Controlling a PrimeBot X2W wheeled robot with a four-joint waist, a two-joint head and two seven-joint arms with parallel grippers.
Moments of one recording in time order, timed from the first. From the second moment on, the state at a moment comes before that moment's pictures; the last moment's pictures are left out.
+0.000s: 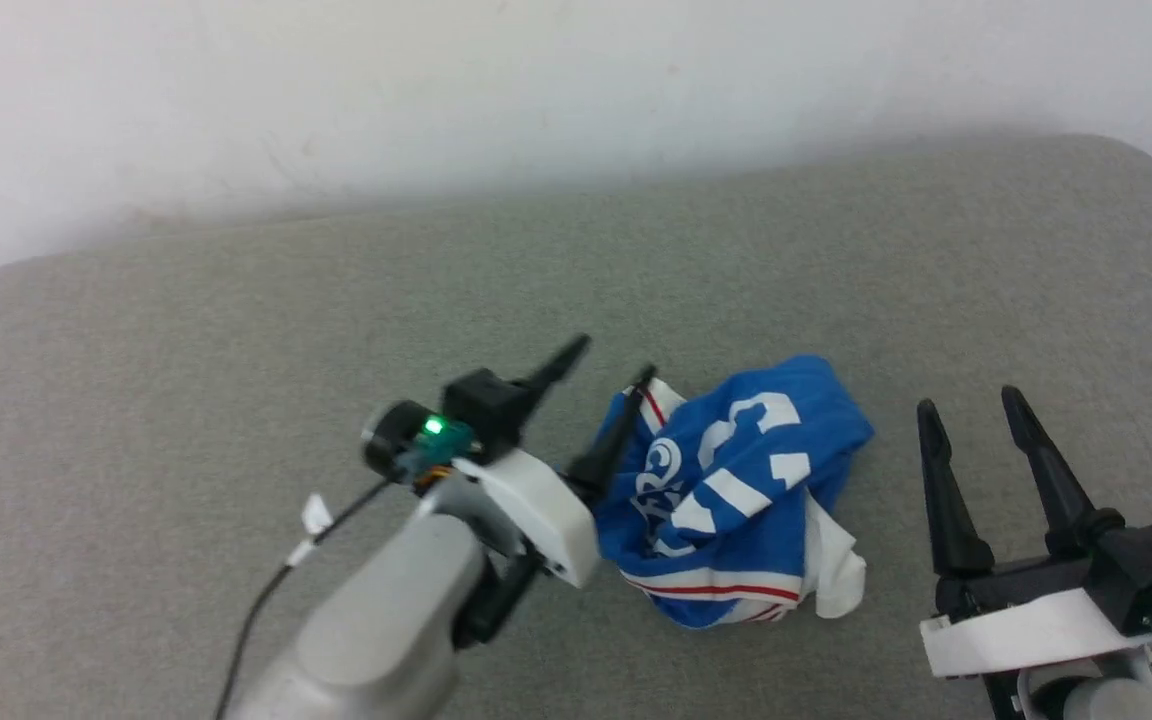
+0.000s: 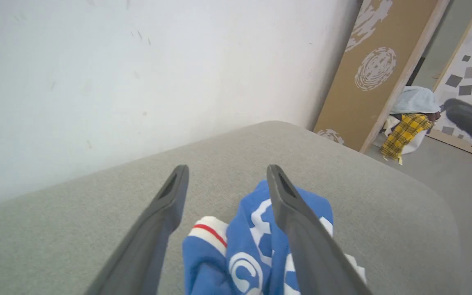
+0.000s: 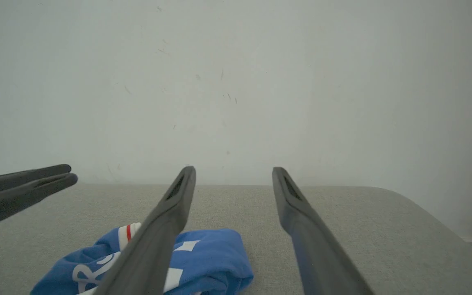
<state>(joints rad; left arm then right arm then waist) -0.55 0.16 -0.76 0.48 -0.56 -0.03 -0.25 0.02 -0.05 0.01 -0.05 0.09 0.13 -0.26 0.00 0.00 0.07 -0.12</state>
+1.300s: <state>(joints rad) -0.05 0.22 -0.36 0.00 -0.37 -0.02 -0.11 0.11 -0.05 -0.01 -0.04 0.11 0.13 -0.26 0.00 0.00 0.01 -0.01</state>
